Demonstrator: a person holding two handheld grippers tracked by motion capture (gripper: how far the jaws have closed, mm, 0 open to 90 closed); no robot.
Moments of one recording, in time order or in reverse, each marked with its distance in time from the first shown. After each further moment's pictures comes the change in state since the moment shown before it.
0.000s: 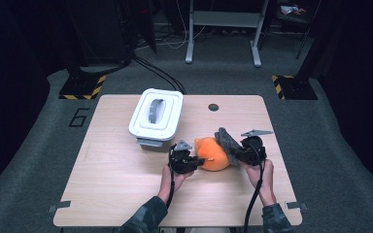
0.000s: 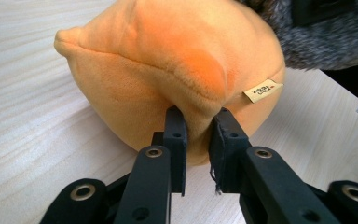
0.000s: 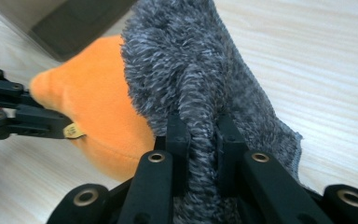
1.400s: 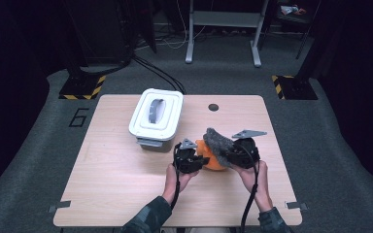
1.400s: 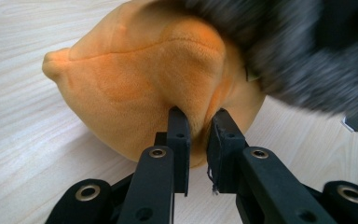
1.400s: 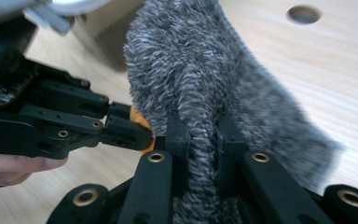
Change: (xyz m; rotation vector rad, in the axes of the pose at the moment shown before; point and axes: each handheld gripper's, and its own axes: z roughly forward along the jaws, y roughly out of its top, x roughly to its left) left arm -0.023 0.015 -0.001 0.011 0.012 -0.018; right arm 0.046 0.012 -0.019 -0.026 0.076 -0.091
